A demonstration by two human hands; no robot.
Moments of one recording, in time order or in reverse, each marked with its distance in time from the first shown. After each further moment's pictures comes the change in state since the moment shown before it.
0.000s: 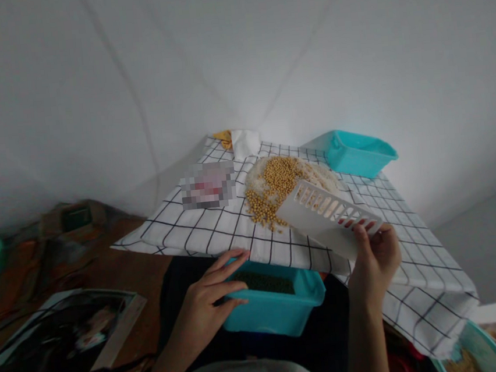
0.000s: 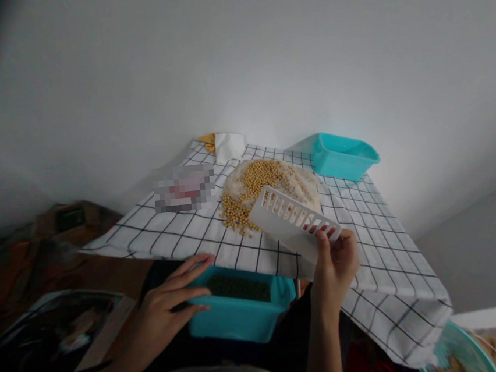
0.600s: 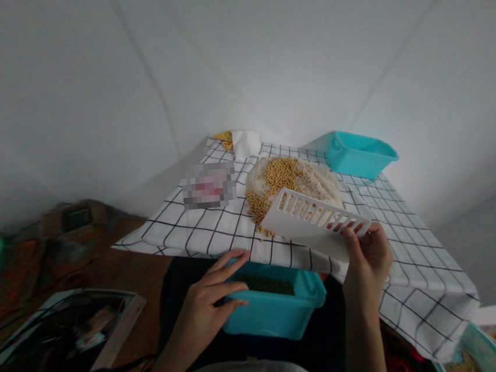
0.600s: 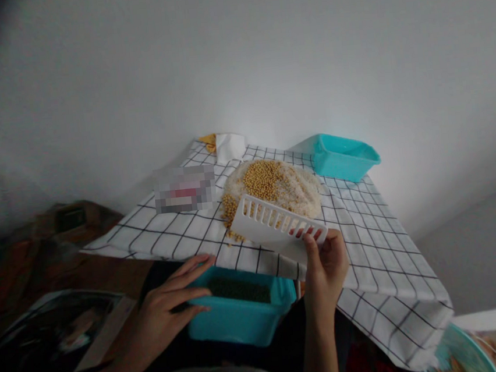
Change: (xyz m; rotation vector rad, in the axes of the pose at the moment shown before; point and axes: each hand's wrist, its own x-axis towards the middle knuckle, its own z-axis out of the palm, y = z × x) left_hand -0.001 -0.003 0.002 0.000 0.009 0.015; right_hand -0.009 -0.006 0.007 0.083 -0.135 0.066
